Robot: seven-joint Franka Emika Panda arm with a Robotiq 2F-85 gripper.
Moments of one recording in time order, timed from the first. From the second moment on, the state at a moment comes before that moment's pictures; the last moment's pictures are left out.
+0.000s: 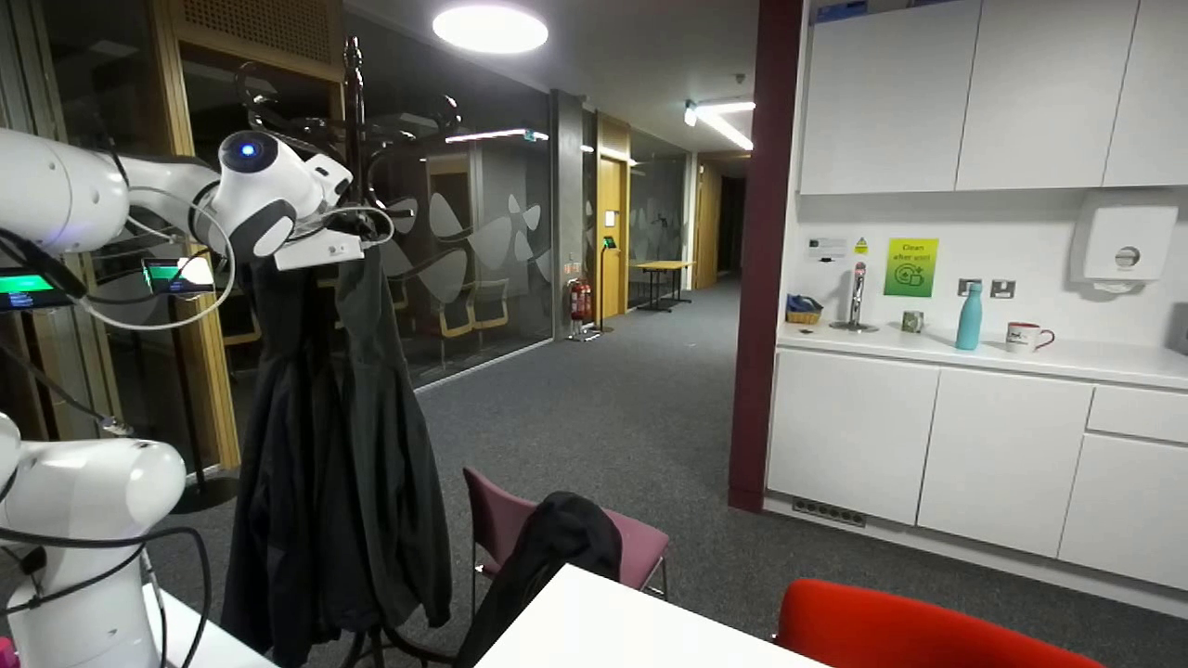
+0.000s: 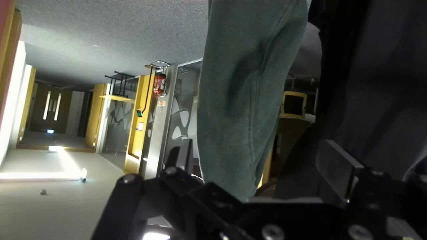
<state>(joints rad) 0.64 -0.86 -0.40 -2.50 0.24 2.81 -0.75</state>
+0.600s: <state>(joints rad) 0.78 -0.86 -0.52 -2.47 0.24 2.82 -0.84</state>
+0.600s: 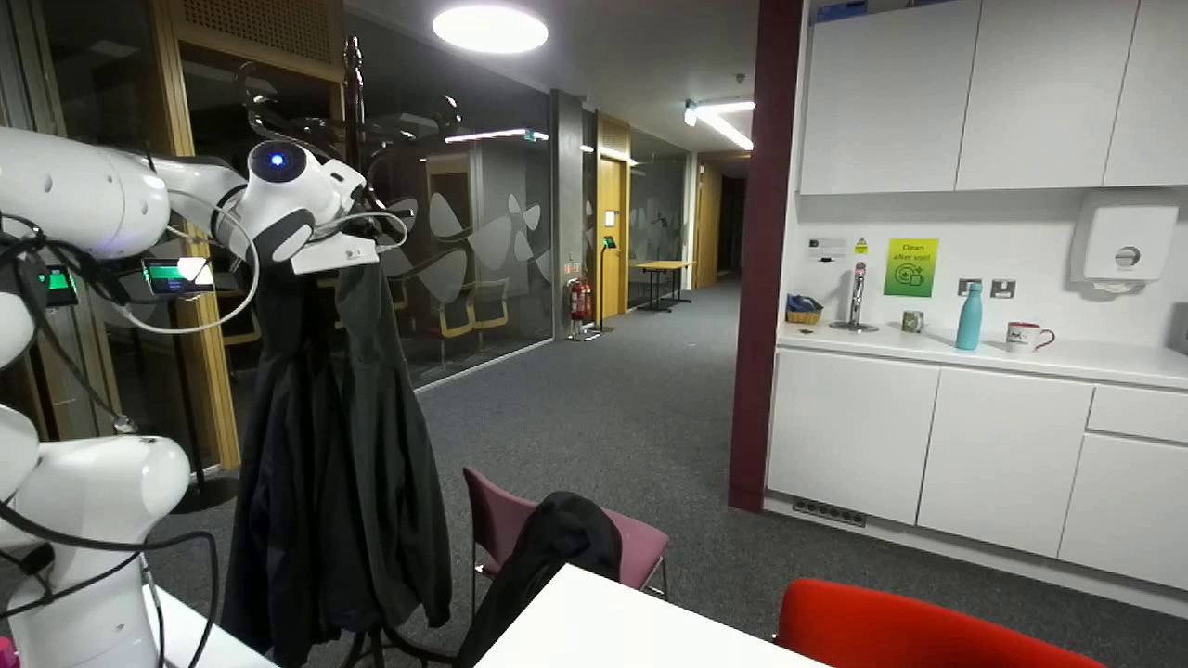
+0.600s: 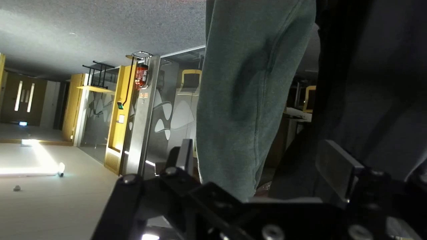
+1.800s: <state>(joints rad) 1.04 -0.75 -0.70 -2.31 0.24 2.82 -0.89</state>
